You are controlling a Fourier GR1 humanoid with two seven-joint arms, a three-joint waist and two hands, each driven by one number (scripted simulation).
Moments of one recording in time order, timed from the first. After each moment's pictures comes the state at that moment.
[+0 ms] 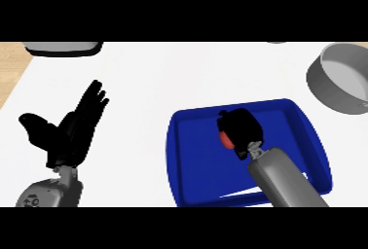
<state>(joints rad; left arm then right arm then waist) -0.14 0.13 -0.05 -1.68 0.10 0.13 0.33 -0.44 -0.14 0.41 -1.26 1.26 0.44 0.17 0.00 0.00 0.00</state>
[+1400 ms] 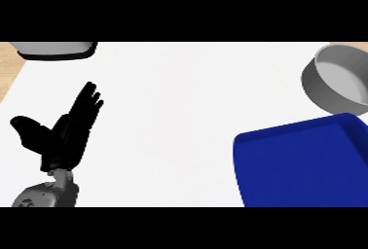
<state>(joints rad) -0.12 0.13 -0.03 -1.71 0.09 0.12 0.34 0.00 -0.78 -0.72 -1.27 0.68 0.26 -0.18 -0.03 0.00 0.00</state>
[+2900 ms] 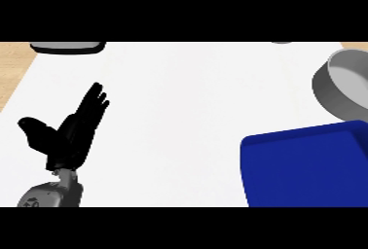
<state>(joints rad) -0.12 0.10 -0.03 -1.69 0.08 0.07 0.33 -0.54 -0.90 -0.49 -1.14 0.55 0.29 0.06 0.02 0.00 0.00</state>
